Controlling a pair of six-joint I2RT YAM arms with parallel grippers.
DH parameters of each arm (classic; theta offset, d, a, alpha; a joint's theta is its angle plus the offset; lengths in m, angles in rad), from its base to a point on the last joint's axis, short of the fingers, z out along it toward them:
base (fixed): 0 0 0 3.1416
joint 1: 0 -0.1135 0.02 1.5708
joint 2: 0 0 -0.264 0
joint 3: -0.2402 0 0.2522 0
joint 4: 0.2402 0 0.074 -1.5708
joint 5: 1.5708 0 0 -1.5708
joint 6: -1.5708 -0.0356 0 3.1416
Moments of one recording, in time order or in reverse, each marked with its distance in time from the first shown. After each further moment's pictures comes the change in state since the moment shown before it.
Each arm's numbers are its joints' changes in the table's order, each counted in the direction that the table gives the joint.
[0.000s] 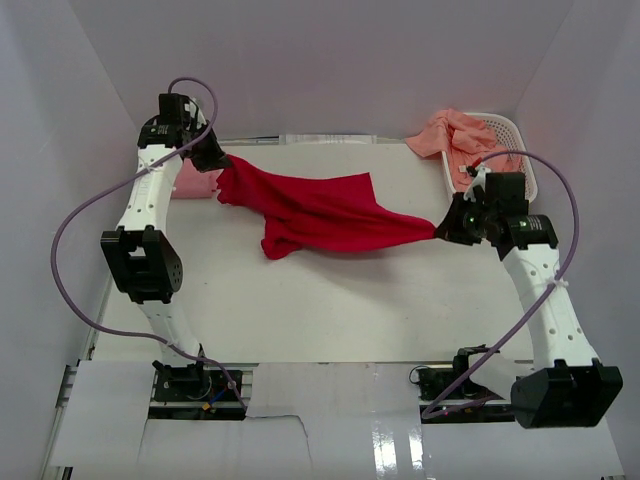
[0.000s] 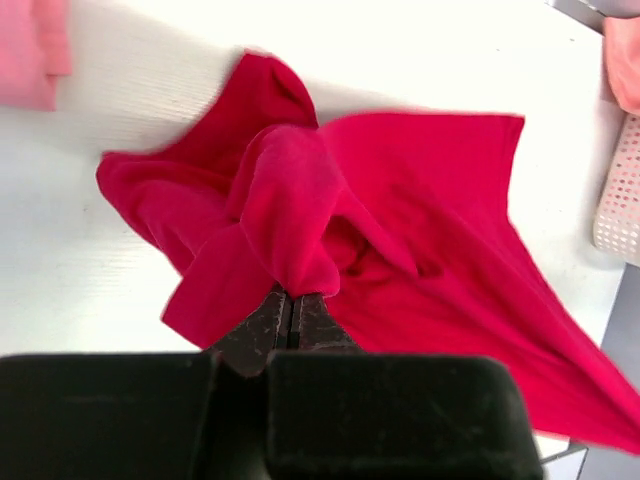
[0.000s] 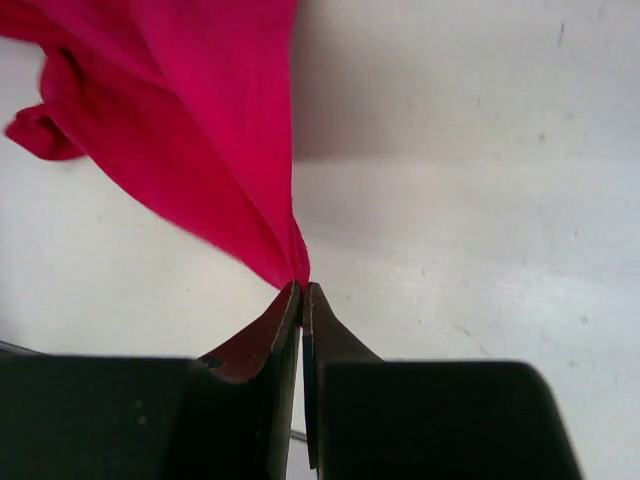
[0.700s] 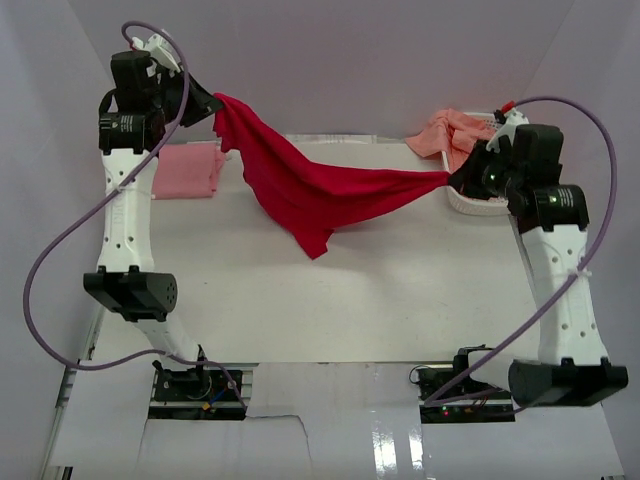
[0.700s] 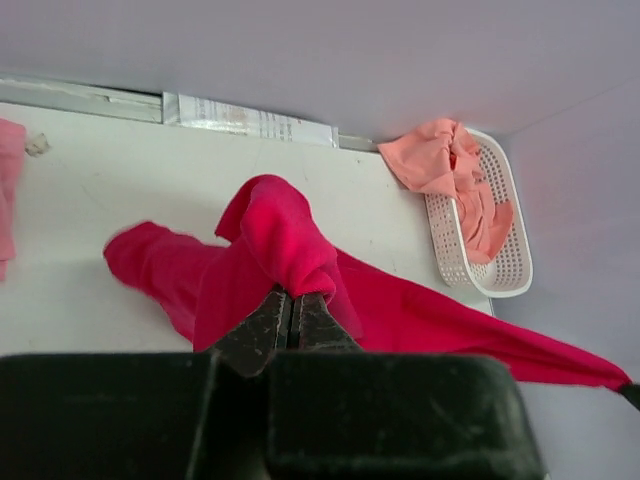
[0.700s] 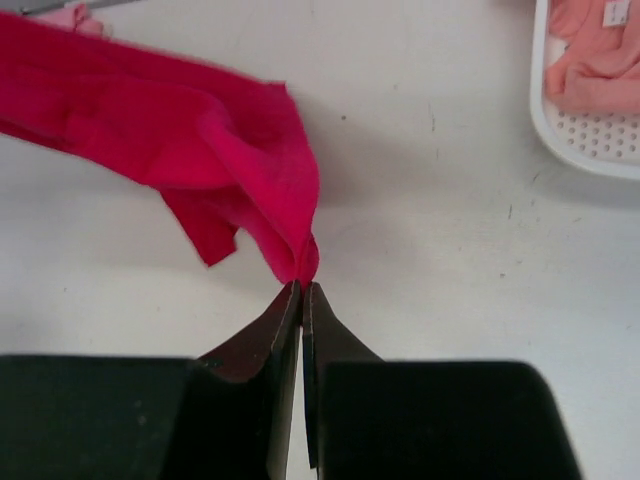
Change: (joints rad) left arm 0.000 -0.117 -0.318 -0.035 0.099 0.055; right arm 0.013 0.115 -0.394 0.057 0.033 -0.002
